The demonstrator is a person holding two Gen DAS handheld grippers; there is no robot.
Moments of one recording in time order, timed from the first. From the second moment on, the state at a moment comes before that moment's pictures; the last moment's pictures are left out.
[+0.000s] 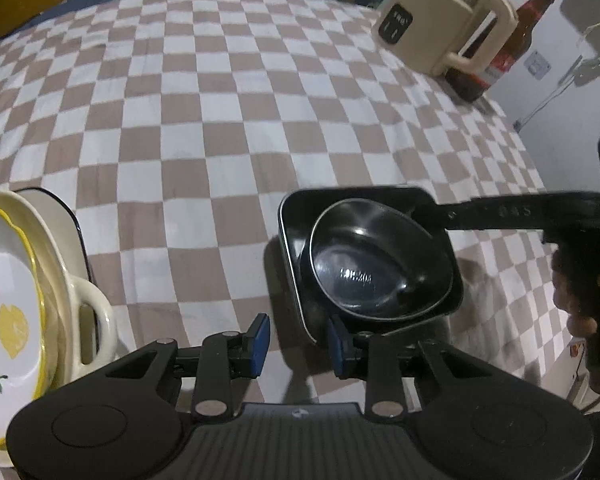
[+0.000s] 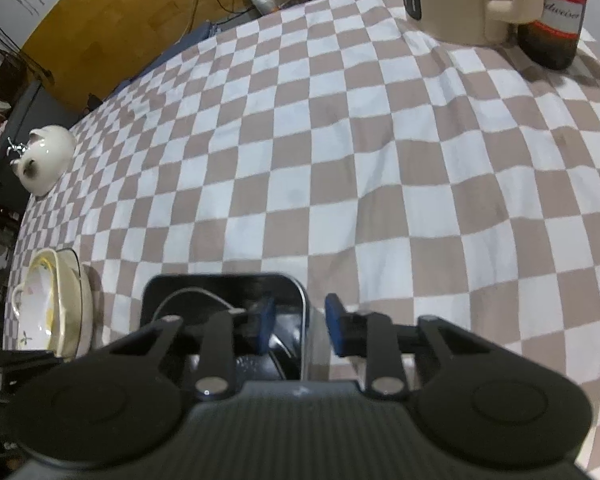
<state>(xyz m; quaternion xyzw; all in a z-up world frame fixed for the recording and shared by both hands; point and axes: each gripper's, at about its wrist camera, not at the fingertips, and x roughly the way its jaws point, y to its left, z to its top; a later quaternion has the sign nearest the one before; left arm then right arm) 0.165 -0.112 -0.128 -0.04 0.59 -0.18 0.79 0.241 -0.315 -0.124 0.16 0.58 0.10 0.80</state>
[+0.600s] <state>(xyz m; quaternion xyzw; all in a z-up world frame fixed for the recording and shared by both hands) 0.197 -0.110 -0.142 -0.07 0.58 -0.17 0.79 0.200 -0.339 -0.128 0.21 0.56 0.11 0.79</state>
